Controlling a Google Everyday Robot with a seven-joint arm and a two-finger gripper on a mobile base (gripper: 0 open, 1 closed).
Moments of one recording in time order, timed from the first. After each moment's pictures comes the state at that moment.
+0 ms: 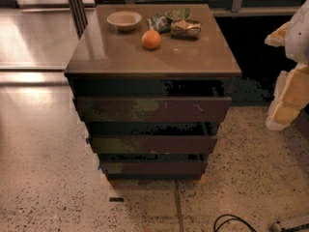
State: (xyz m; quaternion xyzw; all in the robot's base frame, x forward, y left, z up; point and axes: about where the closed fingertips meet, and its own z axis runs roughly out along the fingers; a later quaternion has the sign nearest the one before) arm 0.438 -0.217 0.976 -0.60 0.78 -0.03 0.16
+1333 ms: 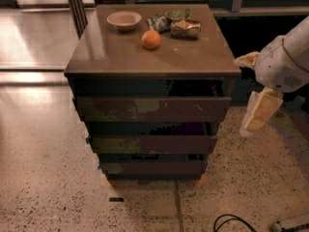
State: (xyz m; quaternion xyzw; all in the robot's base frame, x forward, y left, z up) arm 0.484 -0.201 0.898 -0.65 0.73 0.04 0.23
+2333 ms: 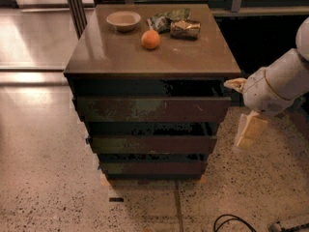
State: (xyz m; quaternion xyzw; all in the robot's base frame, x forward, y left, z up) arm 0.493 -0.202 0.822 -0.67 0.71 0.06 0.22
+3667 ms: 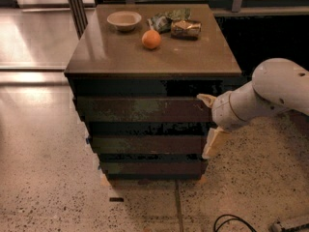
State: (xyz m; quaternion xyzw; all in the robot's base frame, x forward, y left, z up) arm 0.532 -0.147 0.740 -0.69 0.66 0.07 0.28
